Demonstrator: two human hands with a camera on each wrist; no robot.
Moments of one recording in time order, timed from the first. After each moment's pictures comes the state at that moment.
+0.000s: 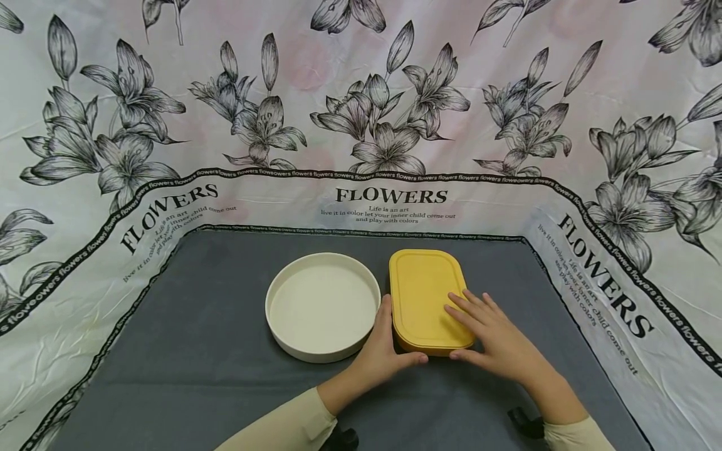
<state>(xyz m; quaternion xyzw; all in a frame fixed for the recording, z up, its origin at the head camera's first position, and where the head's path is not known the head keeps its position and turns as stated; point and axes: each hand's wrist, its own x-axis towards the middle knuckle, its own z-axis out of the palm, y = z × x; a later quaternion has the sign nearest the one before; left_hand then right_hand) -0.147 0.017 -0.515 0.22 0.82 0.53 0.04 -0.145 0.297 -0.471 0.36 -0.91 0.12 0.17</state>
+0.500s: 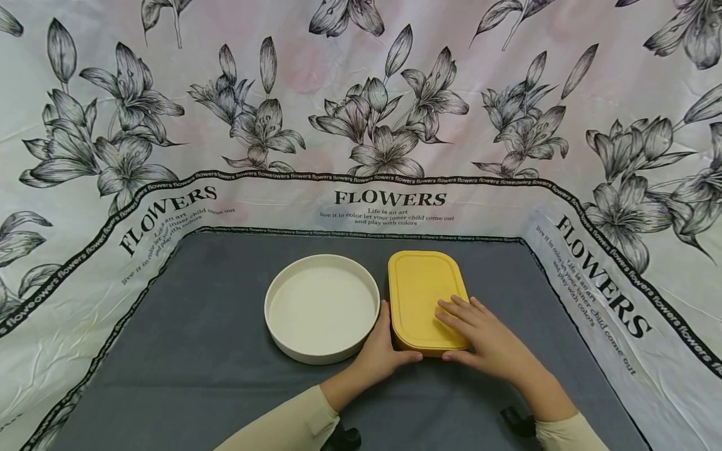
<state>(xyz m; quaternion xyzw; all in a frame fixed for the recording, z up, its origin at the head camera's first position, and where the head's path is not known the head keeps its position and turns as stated) -0.161 0.026 -0.524 0.19 0.81 0.55 0.07 -0.152 0.289 -0.469 0.37 -0.91 0.11 0.13</state>
